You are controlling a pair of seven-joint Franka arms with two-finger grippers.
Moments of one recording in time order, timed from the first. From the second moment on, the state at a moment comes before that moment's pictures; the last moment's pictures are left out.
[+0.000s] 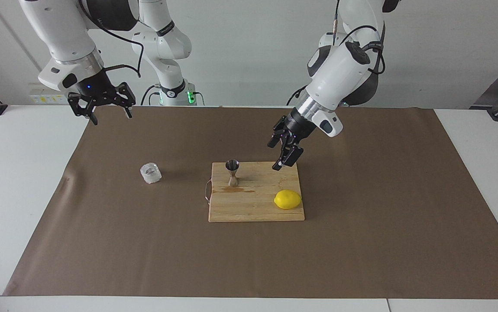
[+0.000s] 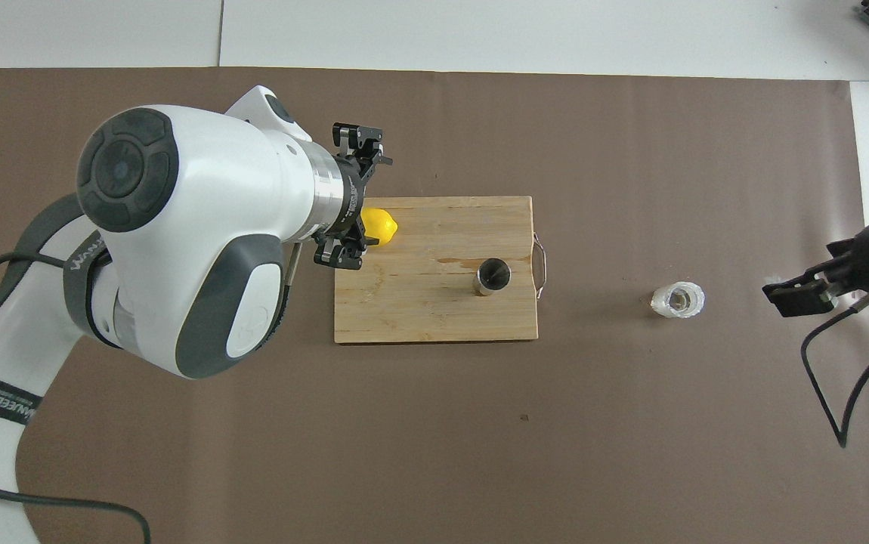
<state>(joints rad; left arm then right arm) -0.41 0.18 -0.13 -1.63 -0.20 2.16 -1.64 -0.10 -0.14 0.06 -1.93 0.01 1.83 -0.65</state>
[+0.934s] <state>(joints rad) -0.19 0.13 -0.11 -1.67 -0.05 1.85 -0.35 -0.16 0.09 0.05 -2.14 0.10 2.15 -1.69</state>
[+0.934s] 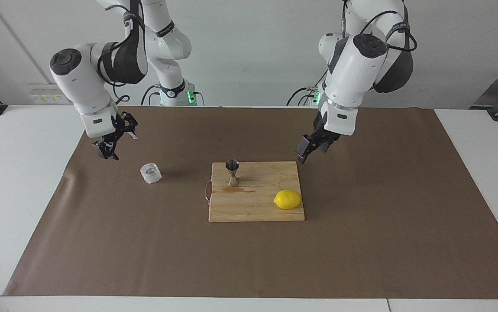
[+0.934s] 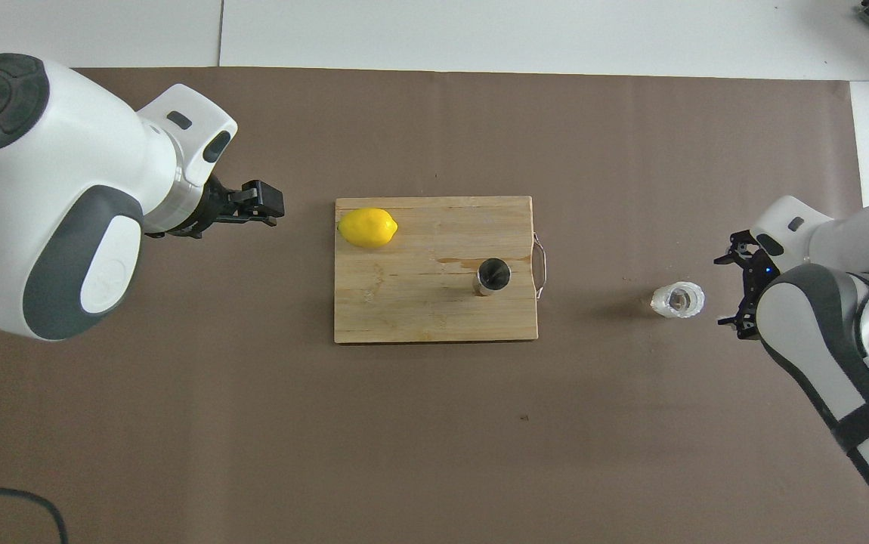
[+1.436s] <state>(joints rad) -0.03 0.11 -0.11 -1.67 -0.02 1.83 -0.06 -0.18 0.12 0.05 -2.24 0.27 2.26 -1.96</state>
